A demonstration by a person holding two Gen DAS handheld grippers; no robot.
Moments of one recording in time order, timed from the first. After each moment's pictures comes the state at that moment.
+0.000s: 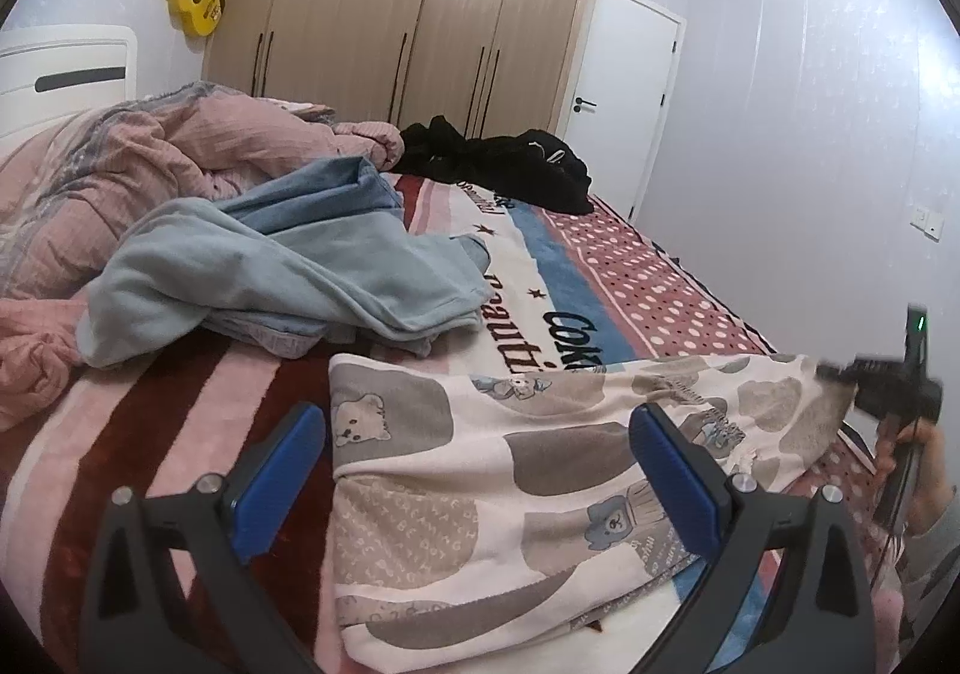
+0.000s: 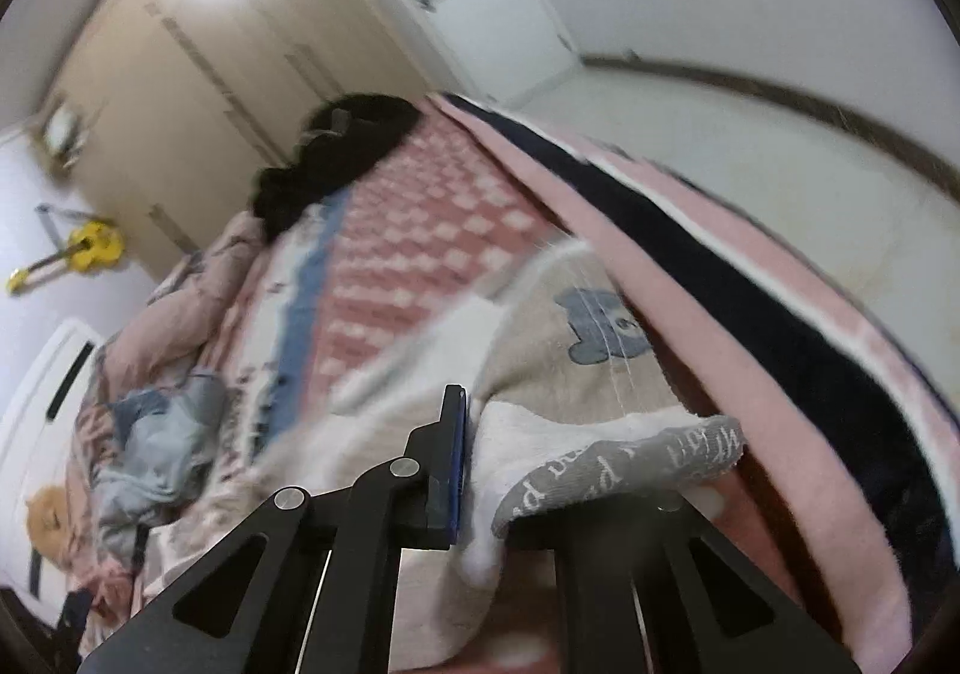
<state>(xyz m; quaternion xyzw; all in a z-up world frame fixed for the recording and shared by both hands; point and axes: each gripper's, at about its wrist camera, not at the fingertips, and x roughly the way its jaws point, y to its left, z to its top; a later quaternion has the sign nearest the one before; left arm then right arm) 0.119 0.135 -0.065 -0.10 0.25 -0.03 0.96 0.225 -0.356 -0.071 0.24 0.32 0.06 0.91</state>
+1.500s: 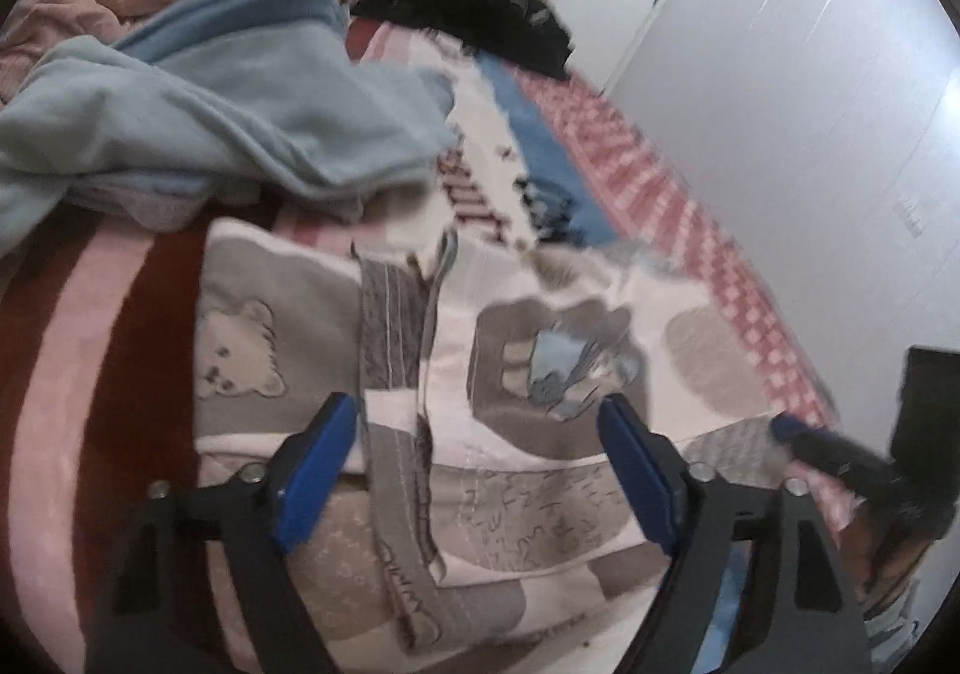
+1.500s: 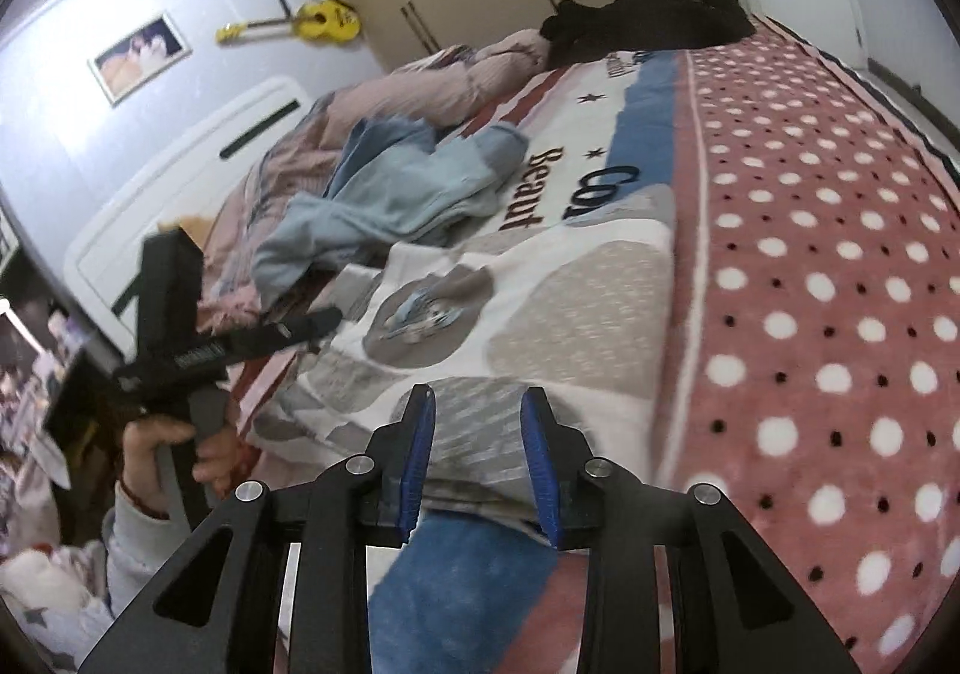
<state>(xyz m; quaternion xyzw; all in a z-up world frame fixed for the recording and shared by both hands) 0.206 0.120 -0.126 -0.15 0.42 -0.10 0.89 0.174 -0.193 -0.098 0.11 0.39 0.35 0.85</state>
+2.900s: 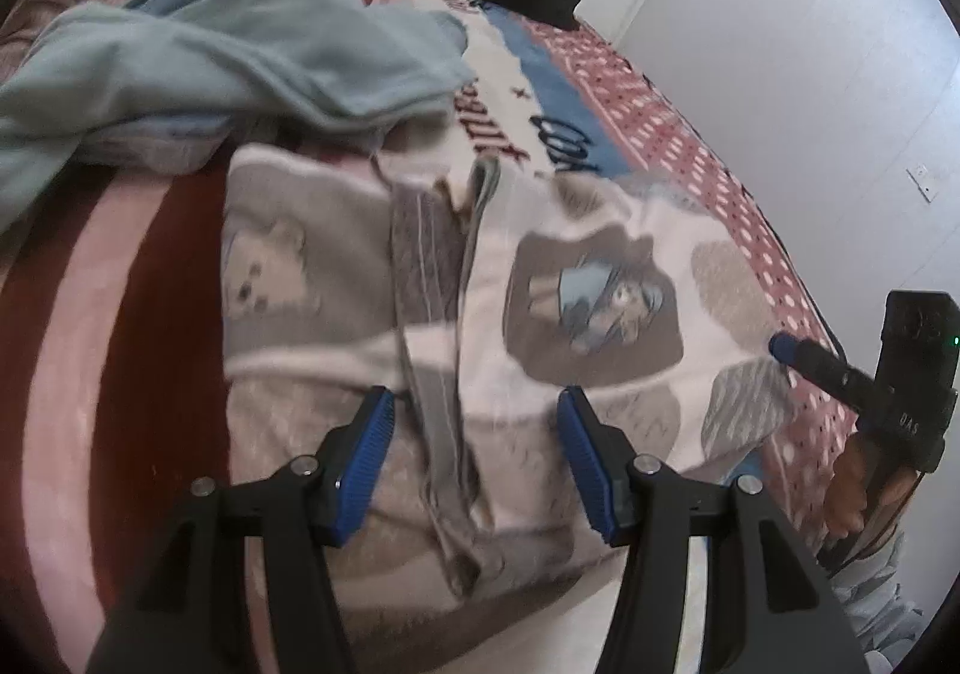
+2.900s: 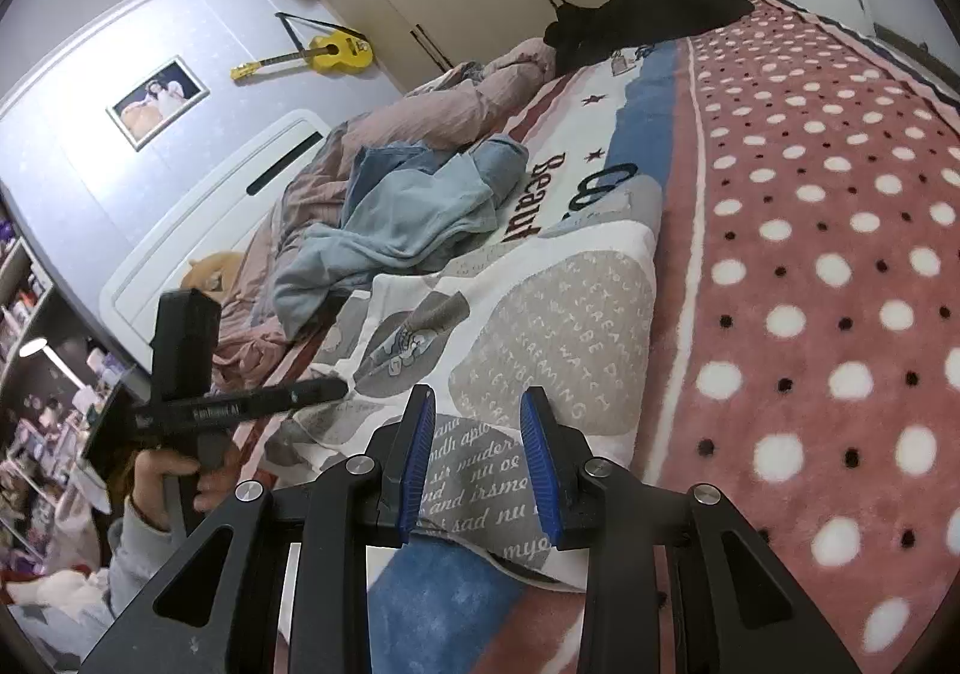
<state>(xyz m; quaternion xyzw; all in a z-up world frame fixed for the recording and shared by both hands) 0.182 0.131 -0.137 -0.14 0.47 -0.11 0.86 0.195 -0.205 -0.120 0.16 0.38 0.38 0.83</state>
